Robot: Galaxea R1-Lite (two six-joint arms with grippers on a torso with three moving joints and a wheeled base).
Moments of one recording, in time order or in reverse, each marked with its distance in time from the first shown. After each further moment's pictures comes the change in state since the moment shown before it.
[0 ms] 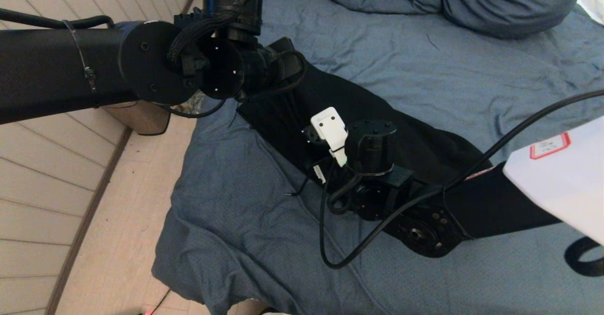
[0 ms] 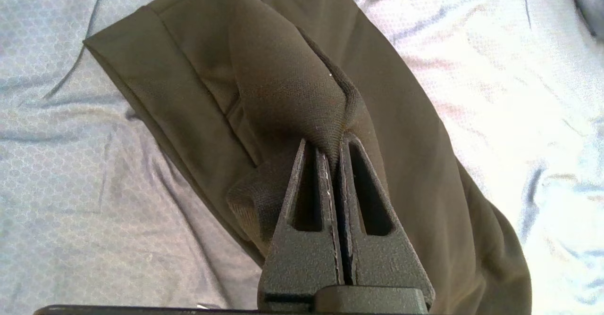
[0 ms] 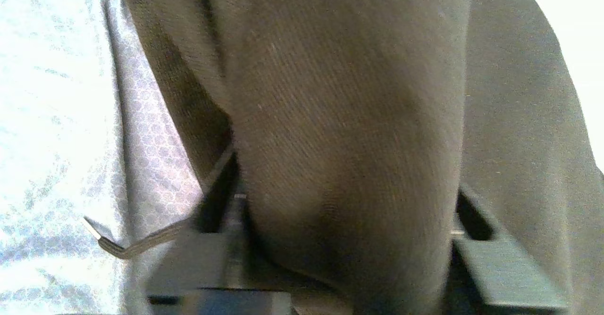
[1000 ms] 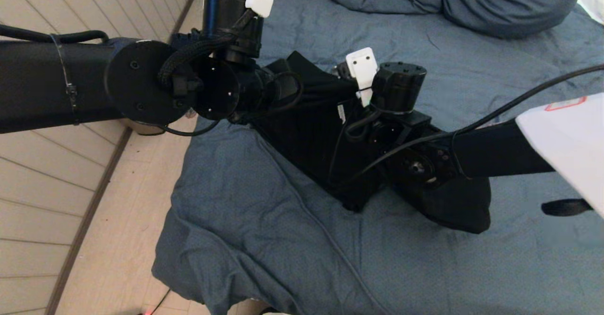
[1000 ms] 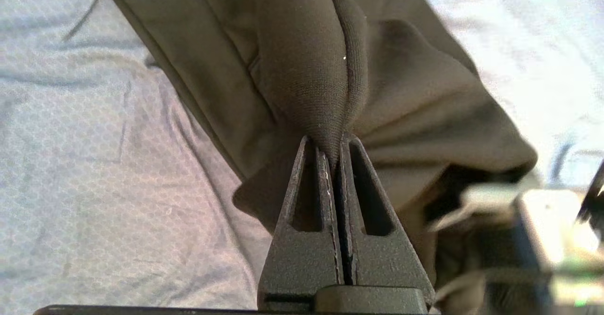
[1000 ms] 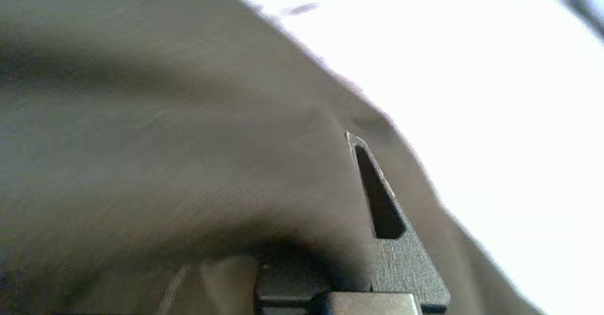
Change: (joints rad) left arm -0.014 -0.062 0.161 -0.005 0.015 -0.045; right arm -0.185 0.048 -0.337 0.057 -0.016 0.001
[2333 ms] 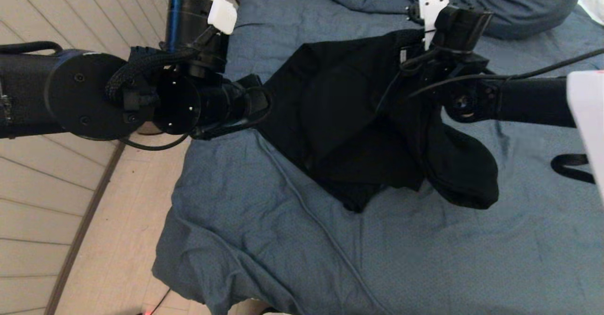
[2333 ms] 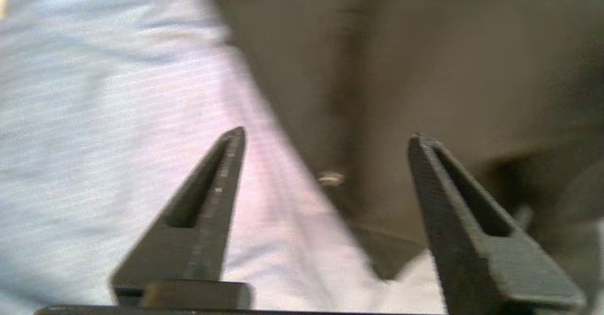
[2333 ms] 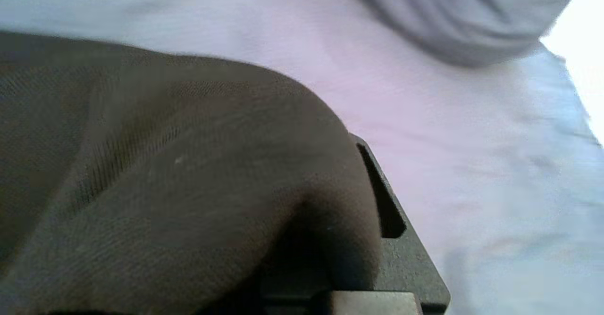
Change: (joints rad) left arm 0.053 -0.116 0.213 -0.024 -0.001 -0.008; right arm -0.289 0.065 -0.438 0.250 -0.041 0.009
